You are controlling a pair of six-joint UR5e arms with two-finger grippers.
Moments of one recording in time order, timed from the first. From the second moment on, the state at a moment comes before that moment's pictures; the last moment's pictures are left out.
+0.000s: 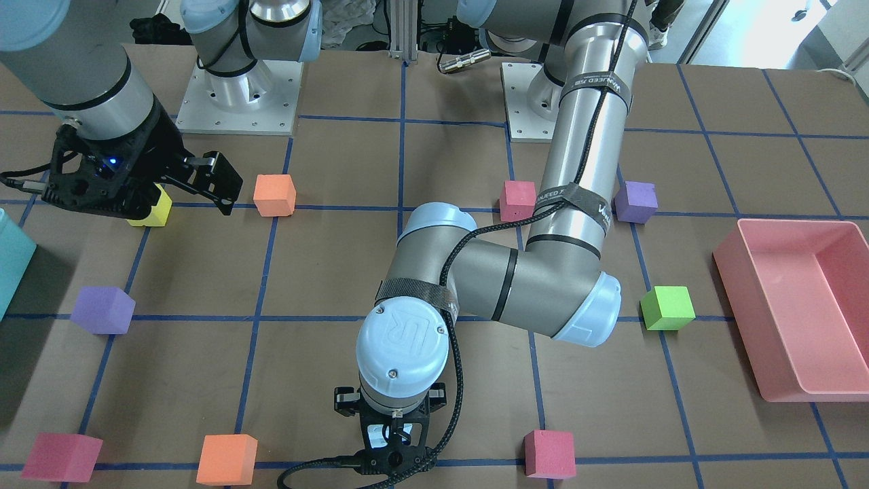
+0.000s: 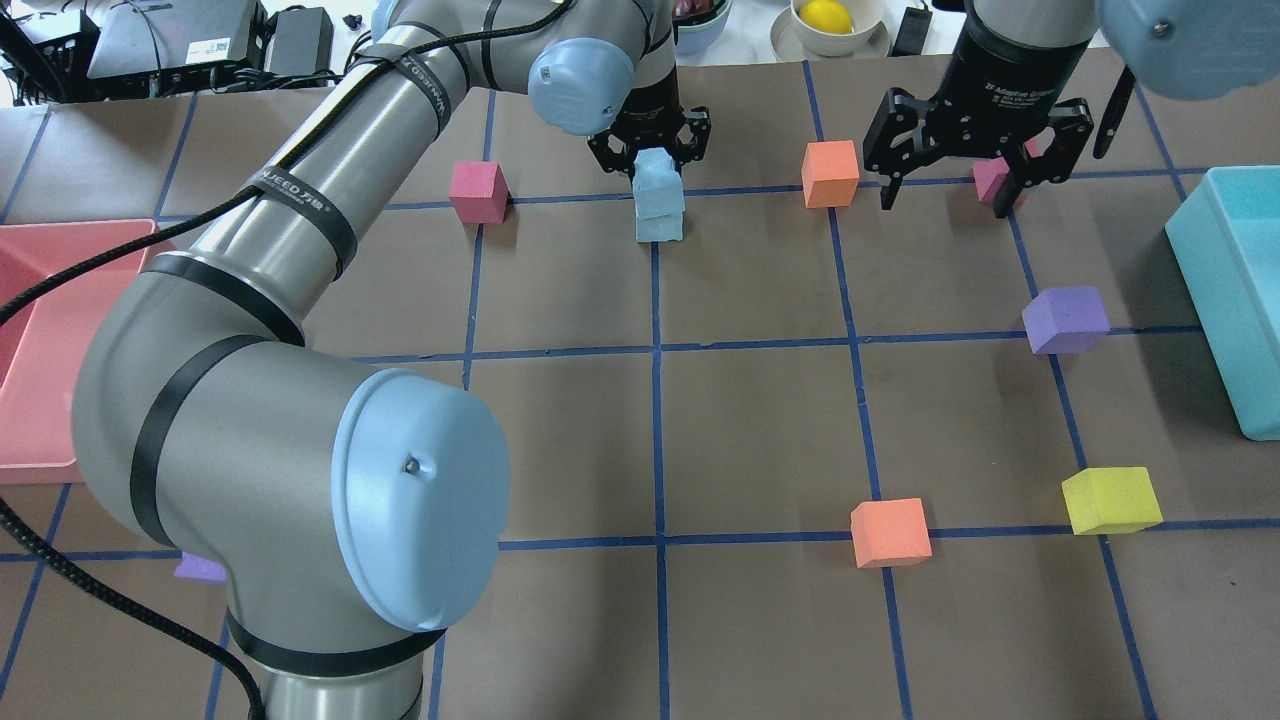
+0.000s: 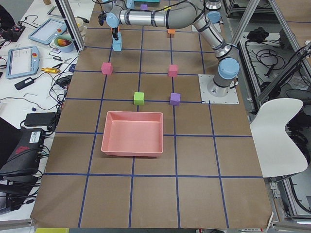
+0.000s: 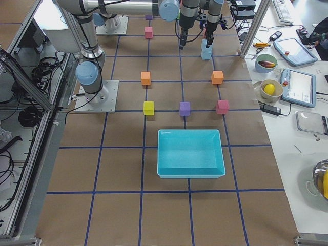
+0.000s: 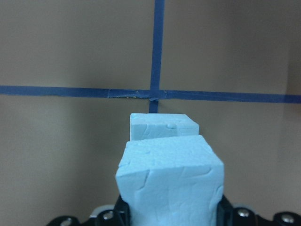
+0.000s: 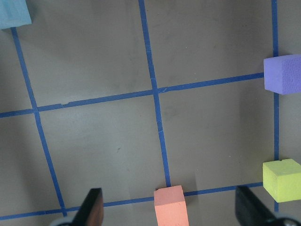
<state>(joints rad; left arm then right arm) -1.87 -2.43 -0.88 -1.38 1.51 -0.35 1.55 -1.45 1.46 -1.50 -1.55 0.12</state>
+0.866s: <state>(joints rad) -1.87 -2.45 -0.88 -1.36 1.51 -0.34 1.55 -1.48 1.47 -1.50 -1.55 0.11</state>
